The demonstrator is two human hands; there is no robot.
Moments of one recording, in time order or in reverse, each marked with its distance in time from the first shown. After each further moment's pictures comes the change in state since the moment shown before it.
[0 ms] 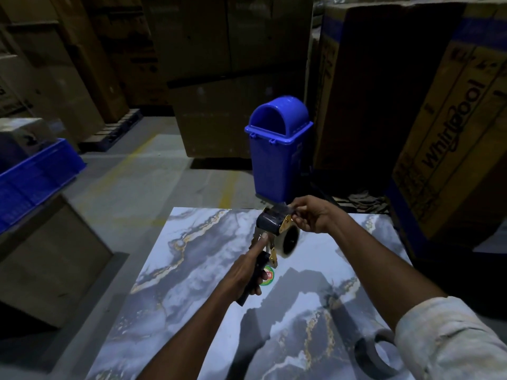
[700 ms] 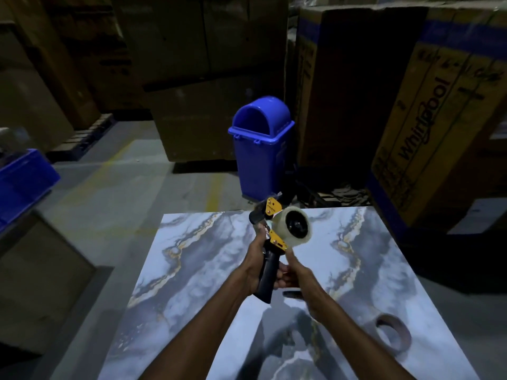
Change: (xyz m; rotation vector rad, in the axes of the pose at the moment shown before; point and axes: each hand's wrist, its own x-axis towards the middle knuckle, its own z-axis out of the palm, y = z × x) left_hand 0.006 0.019 0.008 -0.253 -0.201 -0.095; right_hand -0.075 0.165 0.063 -0.013 0.114 -0.227
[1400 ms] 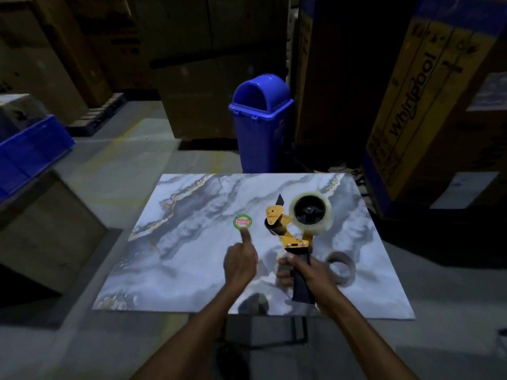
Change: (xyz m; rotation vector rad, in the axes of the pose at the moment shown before) left_hand -0.076 -0.166 0.056 0.716 0.689 0.346; right_hand -0.120 0.111 -0.112 0.290 -0.190 -0.093
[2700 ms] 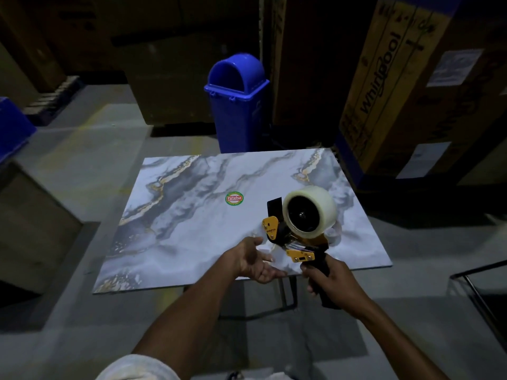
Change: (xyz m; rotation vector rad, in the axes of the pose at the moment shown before) left_hand -0.008 -0.046 0.000 -0.676 -1.085 -0.900; right_hand -0.129 0.022 0.006 -0.747 0.212 -0.208
